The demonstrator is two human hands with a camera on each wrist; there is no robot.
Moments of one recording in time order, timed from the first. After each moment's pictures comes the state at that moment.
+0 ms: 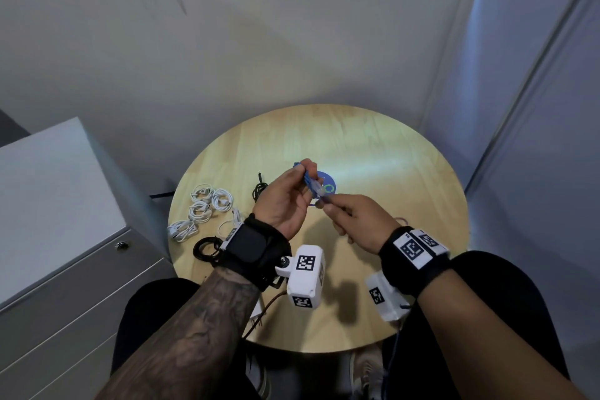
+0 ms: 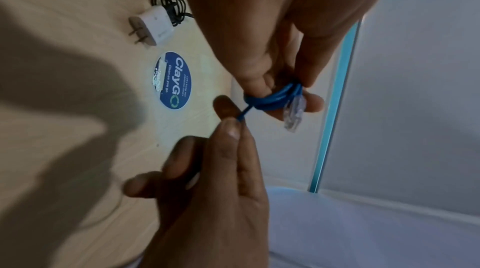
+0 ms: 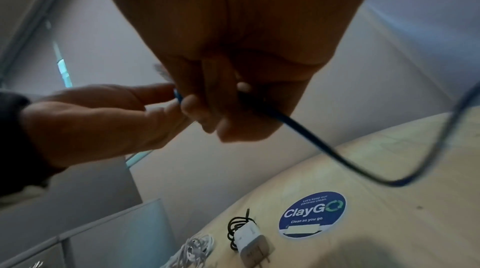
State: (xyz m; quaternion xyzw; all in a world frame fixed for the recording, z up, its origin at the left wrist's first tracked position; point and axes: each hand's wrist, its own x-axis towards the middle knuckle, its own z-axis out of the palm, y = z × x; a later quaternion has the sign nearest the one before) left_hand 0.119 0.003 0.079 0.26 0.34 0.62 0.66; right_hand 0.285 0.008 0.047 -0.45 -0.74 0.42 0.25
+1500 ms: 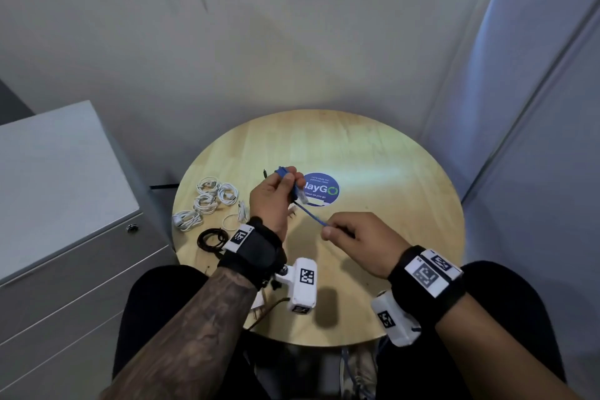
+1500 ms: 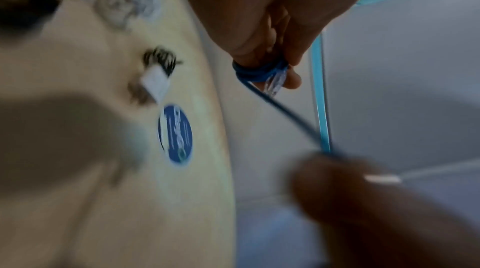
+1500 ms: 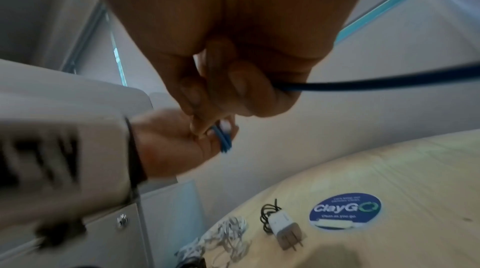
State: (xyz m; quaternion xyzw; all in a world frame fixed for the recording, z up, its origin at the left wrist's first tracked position) left_hand 0.096 -0.016 0.059 0.29 0.44 0.69 0.50; right_hand 0.280 -0.036 0.069 -0.41 -0.82 0.34 0.20
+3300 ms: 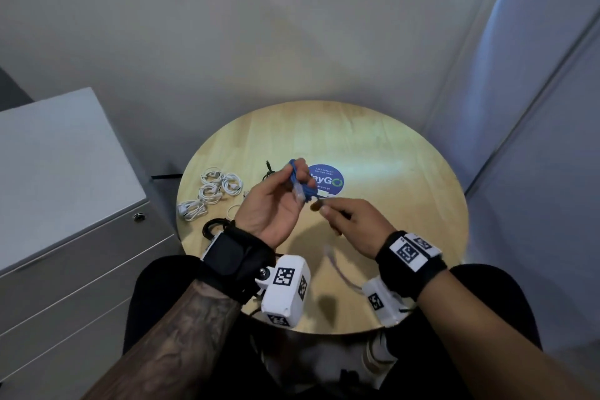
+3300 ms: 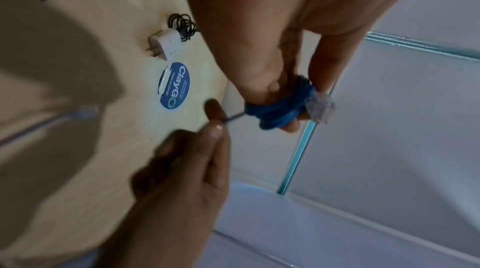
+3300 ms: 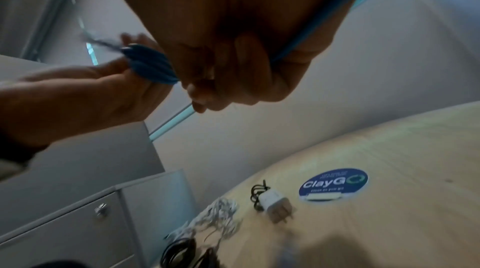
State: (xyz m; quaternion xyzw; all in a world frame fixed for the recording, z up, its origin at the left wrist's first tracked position) left_hand 0.074 -0.056 0.095 0.19 0.20 0.63 0.73; right_hand 0.253 -0.025 0.051 -0.42 -0.77 0.41 0.26
